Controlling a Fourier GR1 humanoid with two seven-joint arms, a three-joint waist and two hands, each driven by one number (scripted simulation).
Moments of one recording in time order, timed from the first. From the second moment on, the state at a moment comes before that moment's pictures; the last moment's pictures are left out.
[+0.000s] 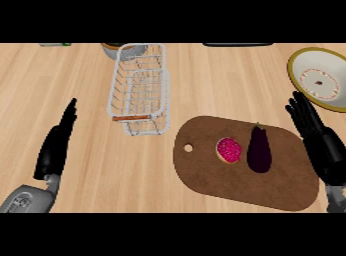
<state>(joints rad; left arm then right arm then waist) -0.15 0.41 -0.28 -1.41 0.04 0.40 0.19 -0.08 -0.54 0.27 -1.56 -0.41 -0.17 -0.17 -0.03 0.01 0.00</state>
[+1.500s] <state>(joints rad) -0.07 0.42 -0.14 -1.54 0.31 0.14 0.16 -0.21 -0.73 0.65 -1.84 0.42 -0.20 0.54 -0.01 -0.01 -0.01</state>
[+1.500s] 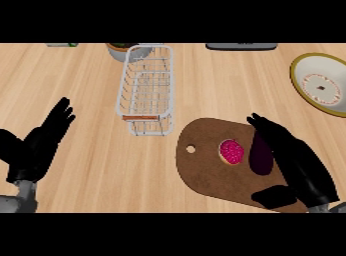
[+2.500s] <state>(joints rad) -0.08 0.38 -0.09 -1.52 0.28 0.07 0.15 -0.35 -0.38 0.74 -1.75 0.63 0.10 1.01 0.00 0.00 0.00</state>
